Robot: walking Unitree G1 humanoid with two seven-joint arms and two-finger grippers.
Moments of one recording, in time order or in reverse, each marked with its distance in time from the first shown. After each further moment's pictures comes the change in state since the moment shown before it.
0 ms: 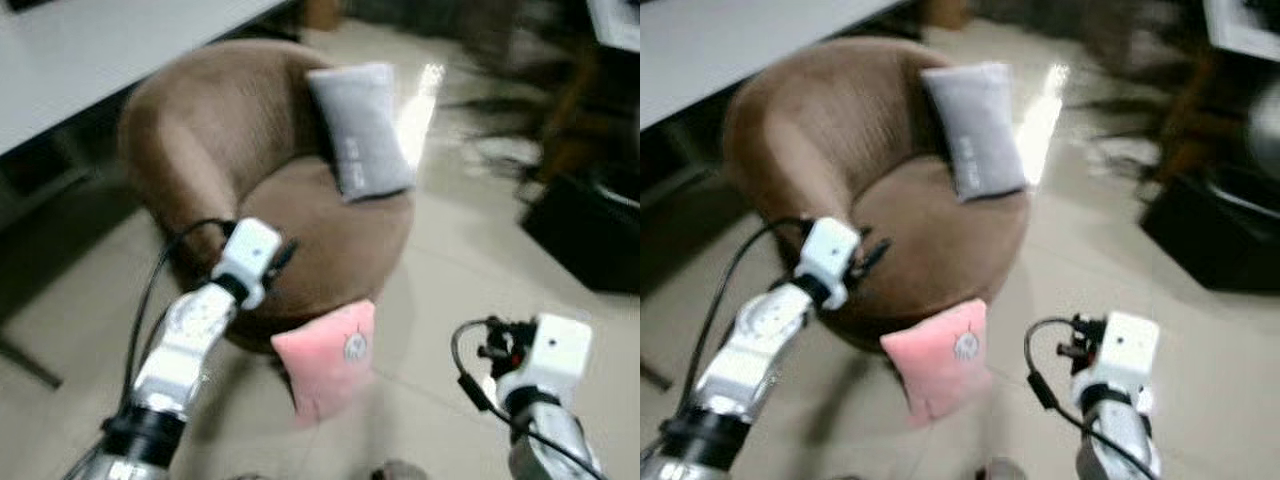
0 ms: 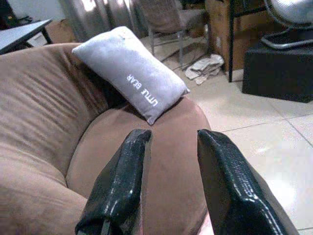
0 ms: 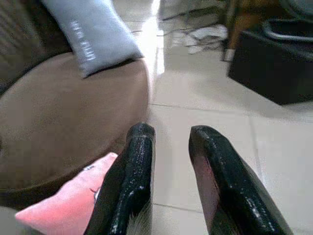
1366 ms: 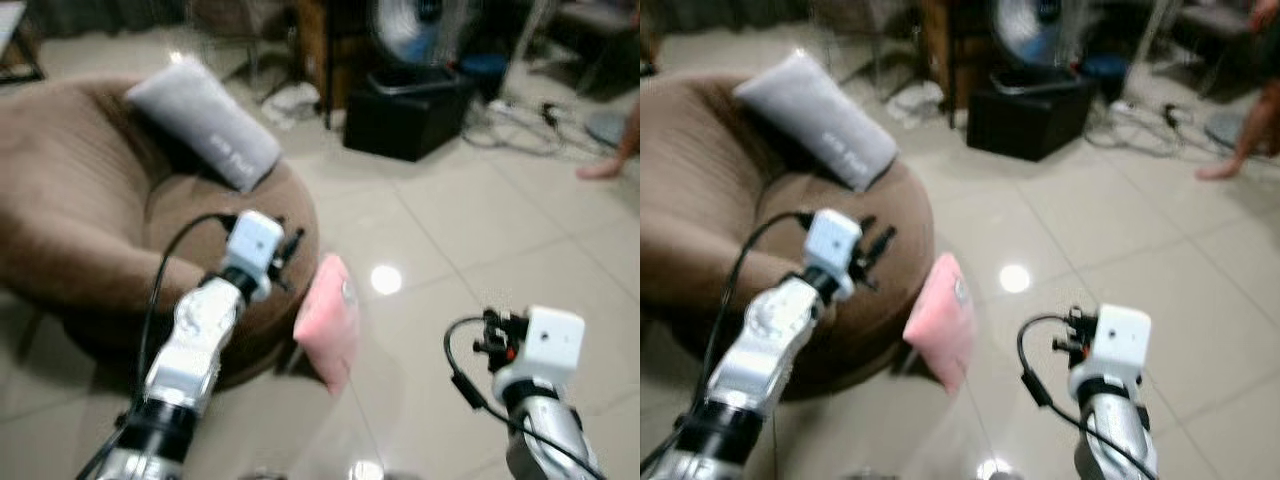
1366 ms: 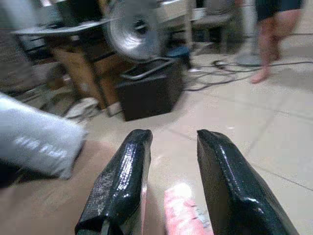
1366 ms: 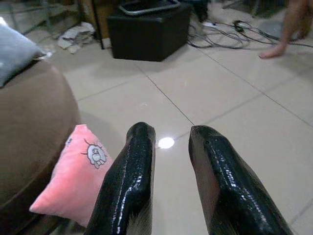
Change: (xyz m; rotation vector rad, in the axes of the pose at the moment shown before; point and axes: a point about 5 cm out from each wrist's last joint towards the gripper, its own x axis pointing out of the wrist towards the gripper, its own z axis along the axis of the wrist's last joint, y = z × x) left arm 0.006 -0.001 0.009 -0.046 -0.087 0.046; right arm 0.003 0.006 0.006 -0.061 -0.044 0.027
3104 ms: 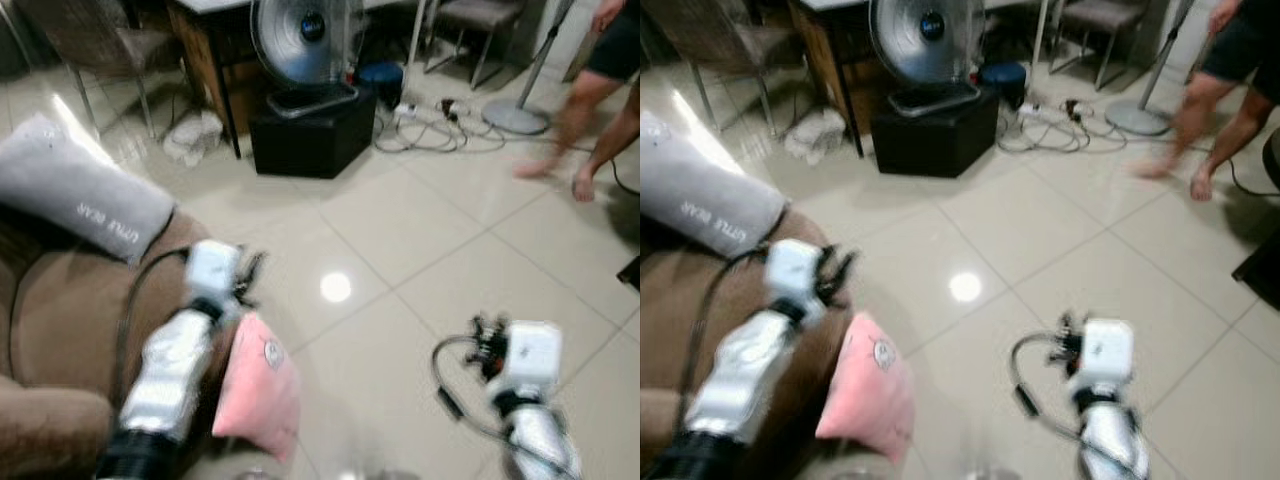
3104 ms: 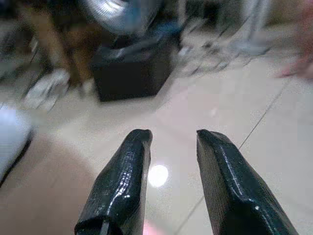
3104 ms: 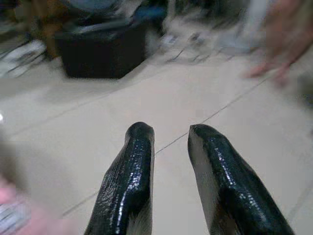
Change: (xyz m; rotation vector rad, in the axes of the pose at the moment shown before) left arm -0.044 0.025 -0.062 -0.150 0.178 0.199; right arm 0.013 -0.001 -0.049 -0.050 -0.037 0.142
